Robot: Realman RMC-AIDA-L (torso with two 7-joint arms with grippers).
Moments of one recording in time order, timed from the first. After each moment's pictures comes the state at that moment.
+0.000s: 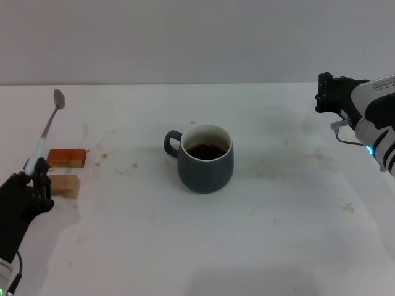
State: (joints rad) left arm 0.04 -2.02 -0.91 -0.65 2.57 1.10 -0.26; right arm 0.77 2.07 0.68 0.11 -2.10 -0.70 0.07
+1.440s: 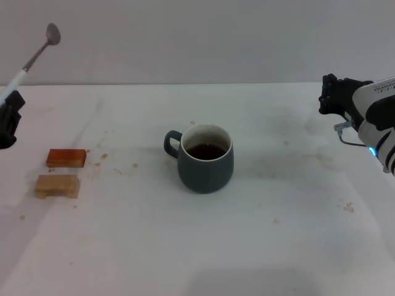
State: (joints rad) left arm 0.22 -1.71 -1.09 -1.39 2.89 0.56 -0.54; right arm 0.77 2.07 0.69 0.11 -2.10 -0.70 0.04
